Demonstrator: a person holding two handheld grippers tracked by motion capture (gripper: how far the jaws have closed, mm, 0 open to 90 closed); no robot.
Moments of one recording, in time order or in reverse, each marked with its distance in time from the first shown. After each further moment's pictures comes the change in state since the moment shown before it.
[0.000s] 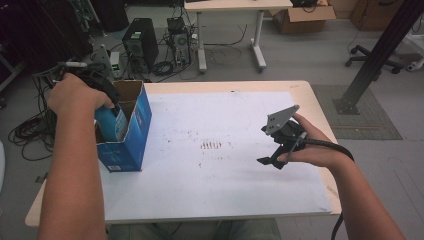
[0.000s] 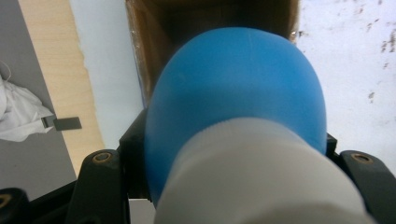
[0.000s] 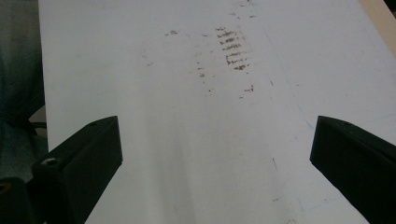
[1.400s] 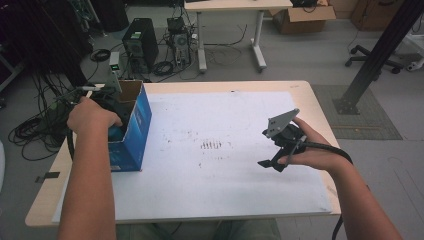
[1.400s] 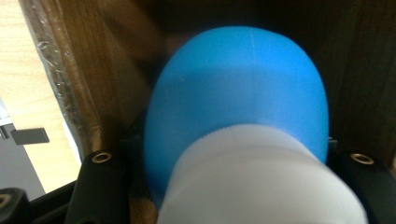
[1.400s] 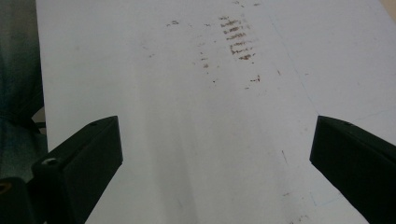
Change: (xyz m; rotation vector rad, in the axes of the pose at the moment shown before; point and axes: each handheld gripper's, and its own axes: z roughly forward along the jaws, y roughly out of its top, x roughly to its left) left arm 0.006 0.010 0.074 0.063 -0.021 -0.021; right arm 0.001 -0.011 0.008 0.006 0.013 0.027
